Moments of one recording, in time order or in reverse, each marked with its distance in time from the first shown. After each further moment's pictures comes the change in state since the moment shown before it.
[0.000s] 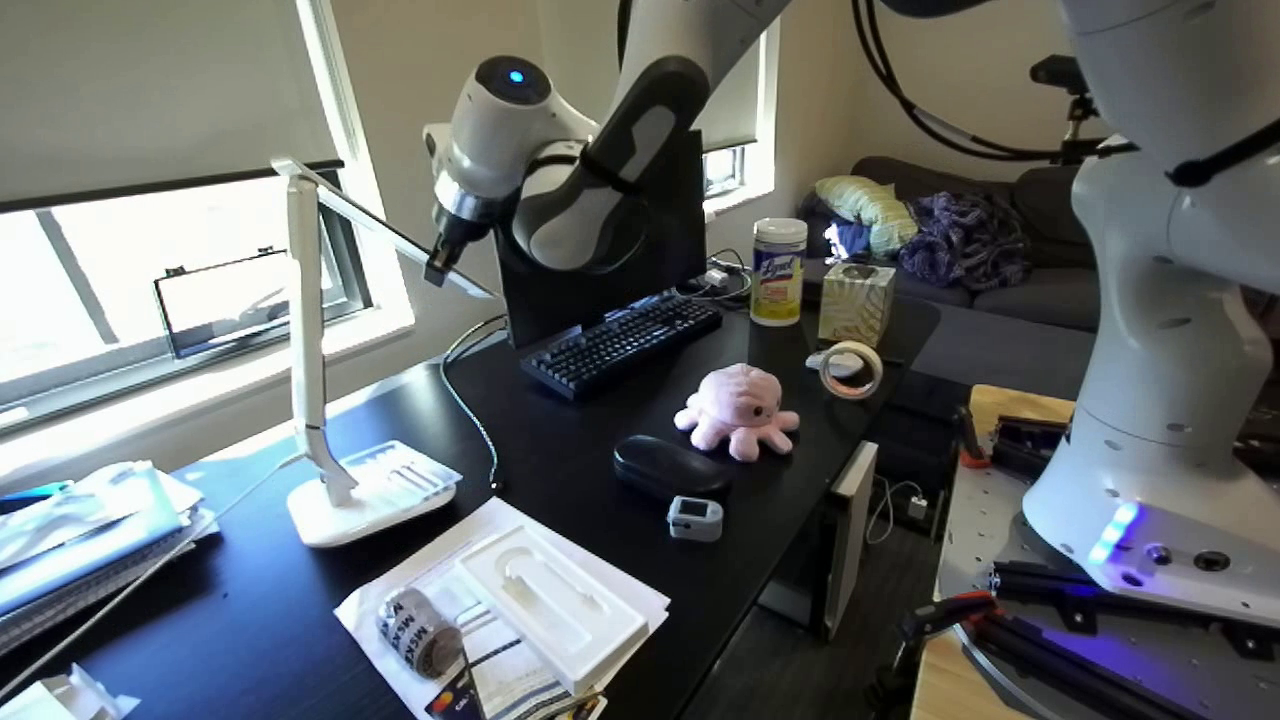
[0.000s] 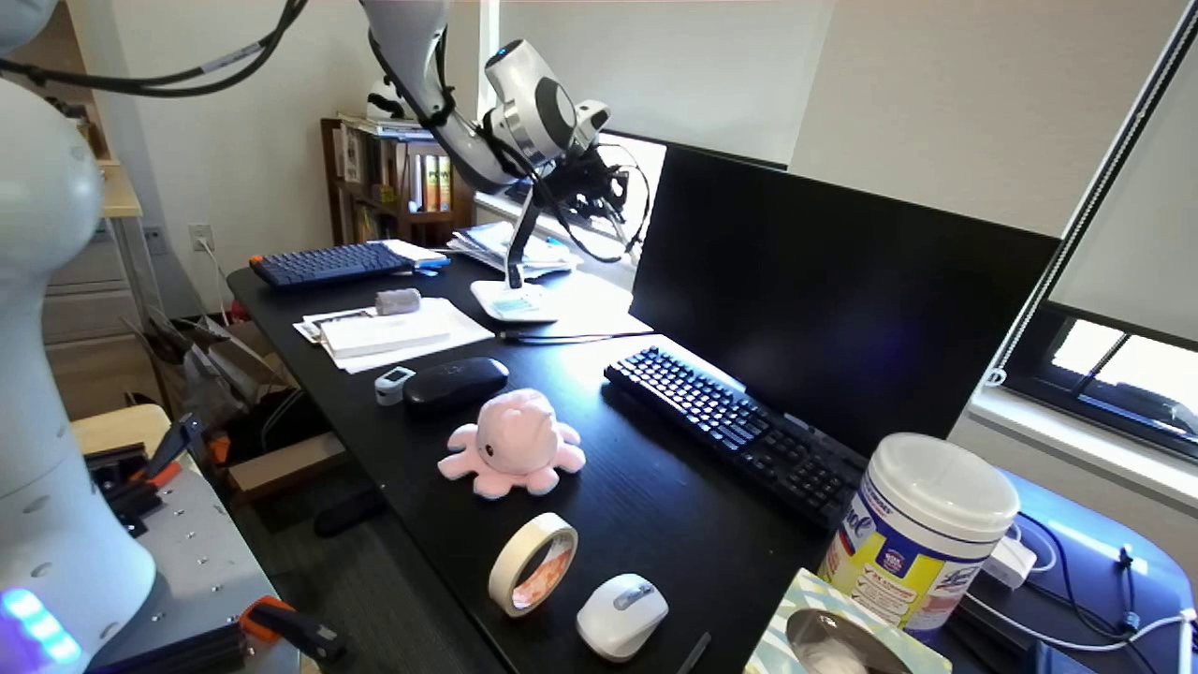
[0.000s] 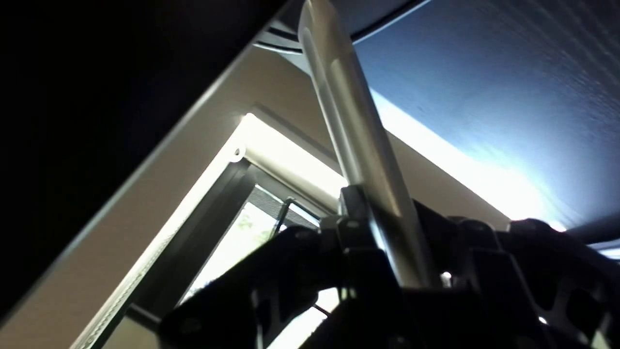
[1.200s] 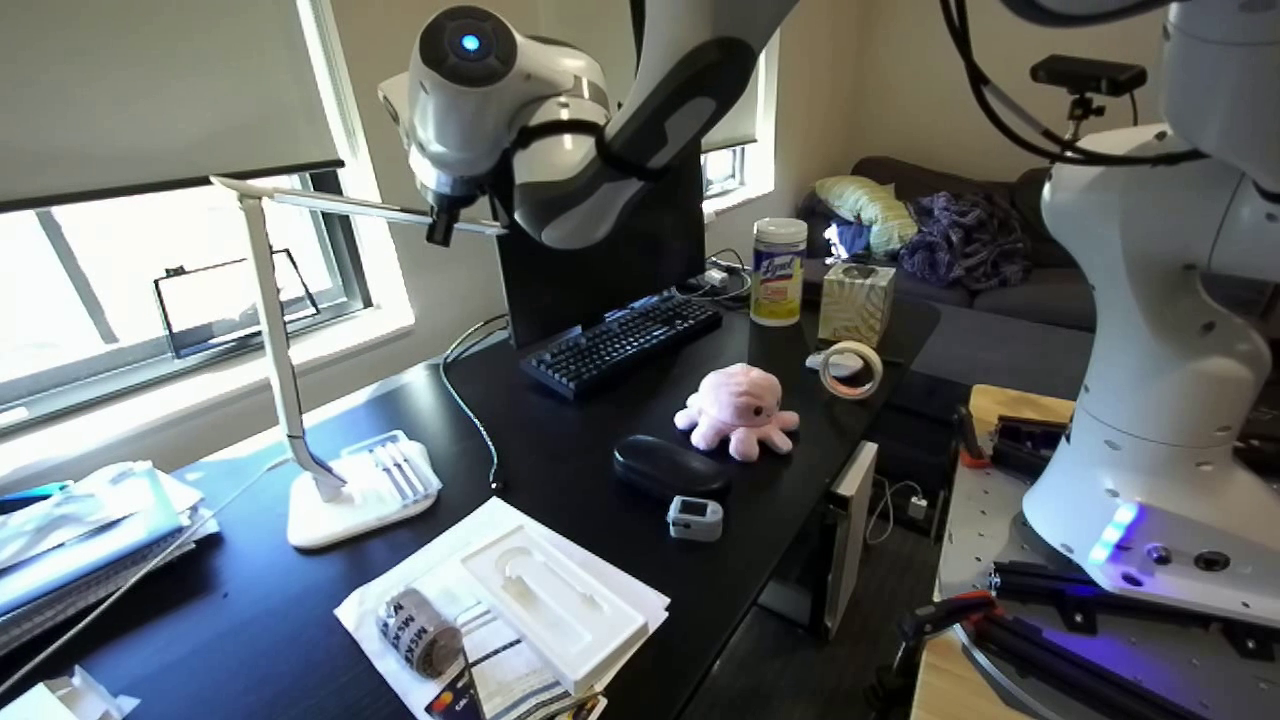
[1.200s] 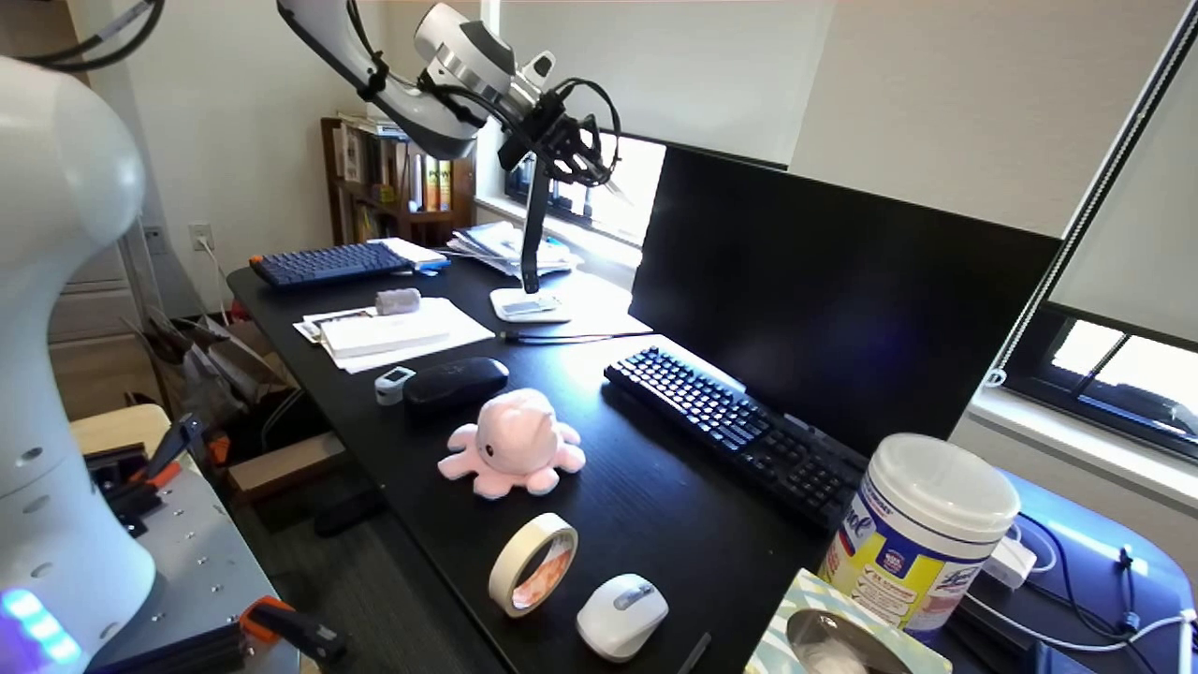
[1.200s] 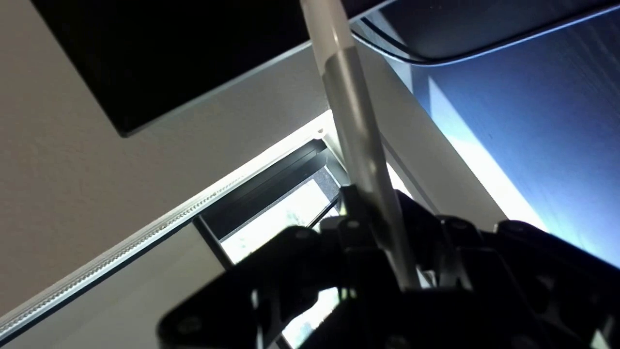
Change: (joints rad) arm 0.584 0.080 -0.567 -0.117 -0.080 -0.156 0.047
